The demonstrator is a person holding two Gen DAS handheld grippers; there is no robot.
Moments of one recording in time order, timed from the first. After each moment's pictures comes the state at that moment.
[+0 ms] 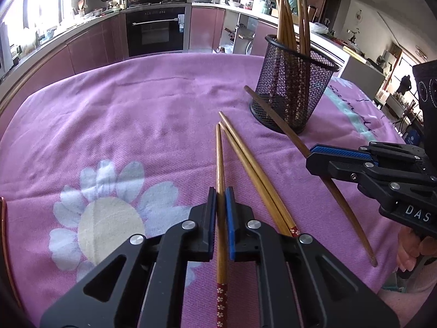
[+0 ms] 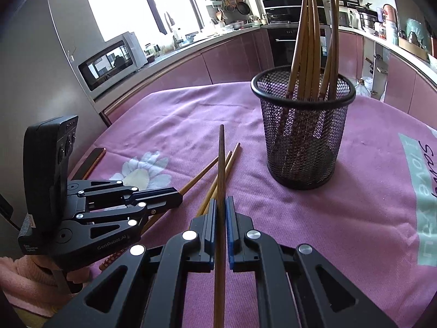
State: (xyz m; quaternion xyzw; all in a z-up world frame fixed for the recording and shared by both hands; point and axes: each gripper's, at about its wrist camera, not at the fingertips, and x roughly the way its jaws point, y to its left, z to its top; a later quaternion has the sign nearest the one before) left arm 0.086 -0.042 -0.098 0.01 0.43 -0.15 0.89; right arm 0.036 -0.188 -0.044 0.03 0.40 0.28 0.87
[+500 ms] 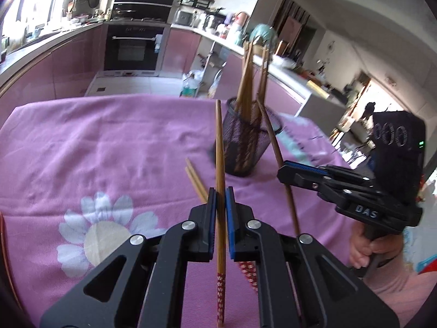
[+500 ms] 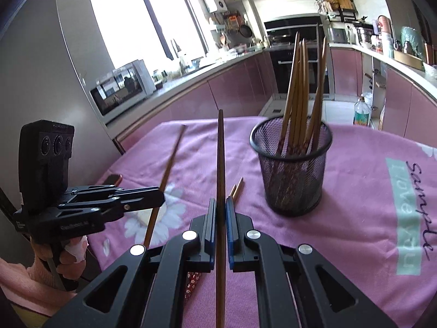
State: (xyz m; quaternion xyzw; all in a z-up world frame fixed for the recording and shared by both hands) left arm 0.069 -0.021 -0.029 -0.08 0.37 -0.24 0.89; right arm 0.025 -0.215 -0.002 0.07 0.35 0.29 0.89
